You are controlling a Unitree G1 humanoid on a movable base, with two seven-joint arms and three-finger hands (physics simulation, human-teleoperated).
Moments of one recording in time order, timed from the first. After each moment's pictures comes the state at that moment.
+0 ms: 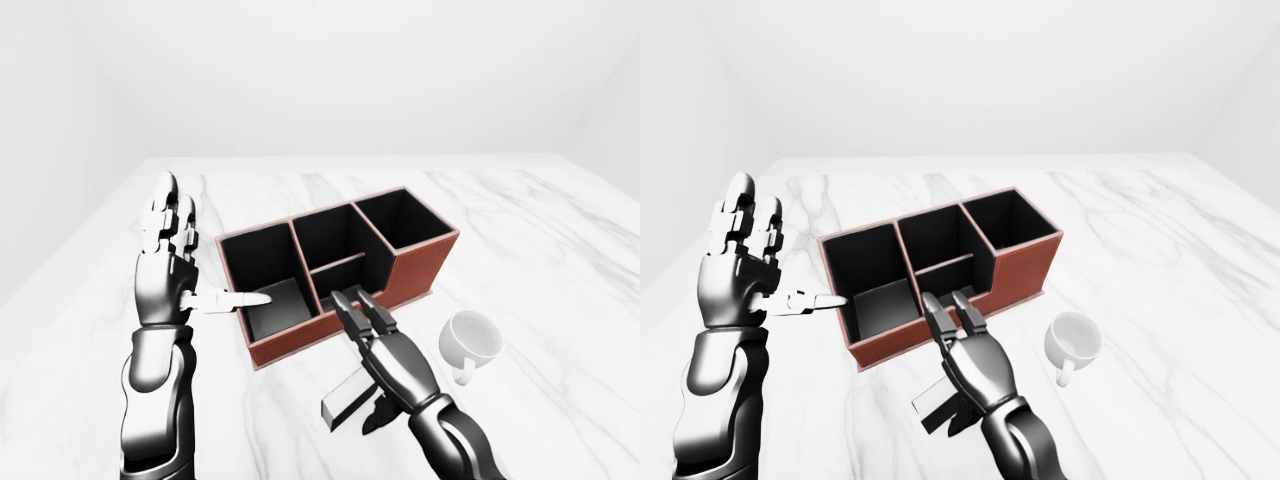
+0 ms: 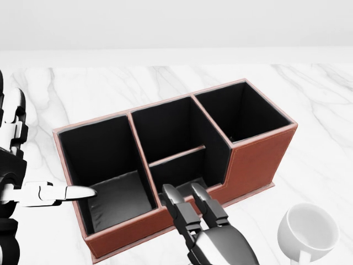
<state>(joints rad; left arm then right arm) -0.06 0.09 0.20 -0.47 -0.06 0.09 -0.10 0.35 -0.14 0.37 -0.53 -1.01 -0.01 0.26</state>
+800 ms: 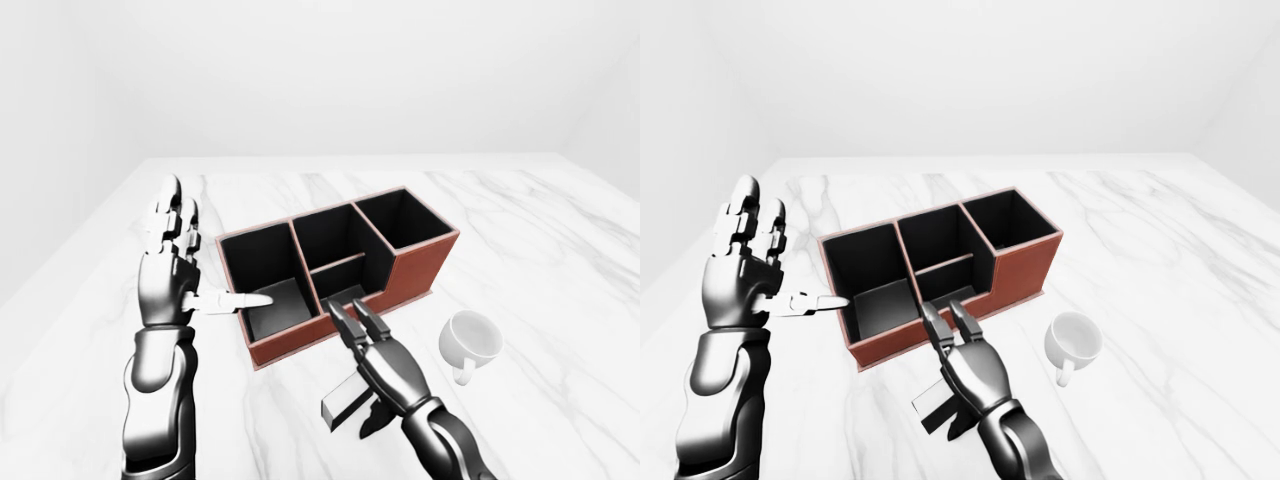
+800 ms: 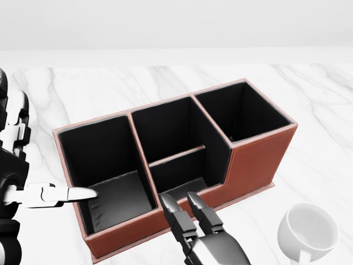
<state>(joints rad) -0.06 0.09 0.19 -0.47 -0.06 0.09 -0.10 0.34 -0.14 0.37 -0.39 -1.01 -0.07 0.19</state>
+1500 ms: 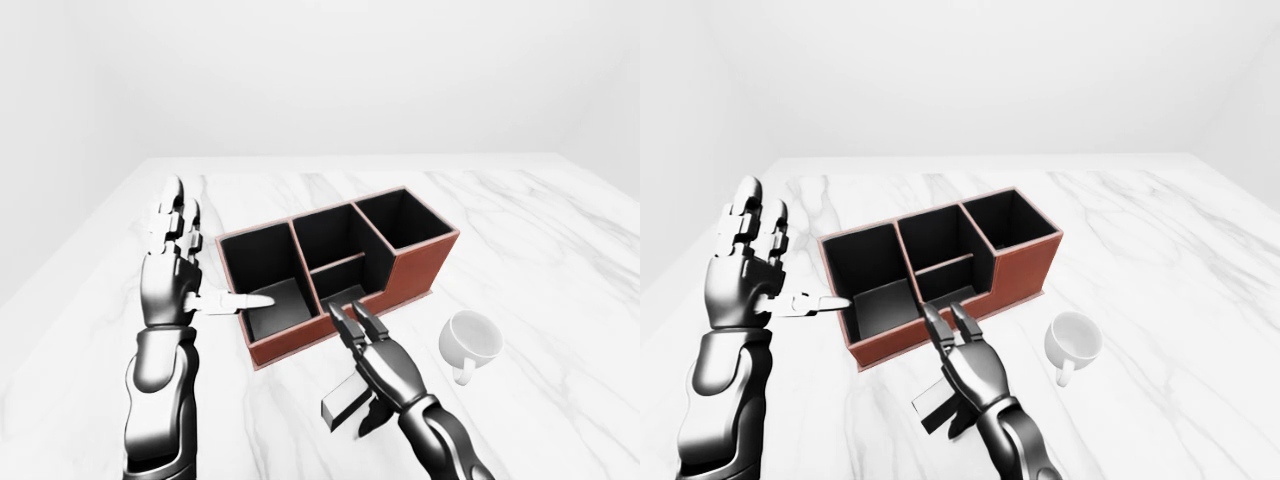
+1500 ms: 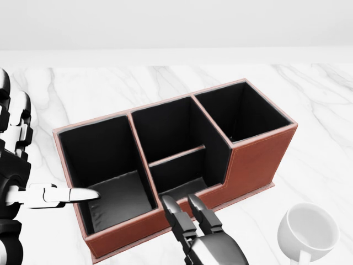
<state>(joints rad) -0.05 0.09 0.18 -0.47 -0.05 0.09 -0.10 0.31 -0.13 0.36 -0.31 -1.01 -0.09 0.17</state>
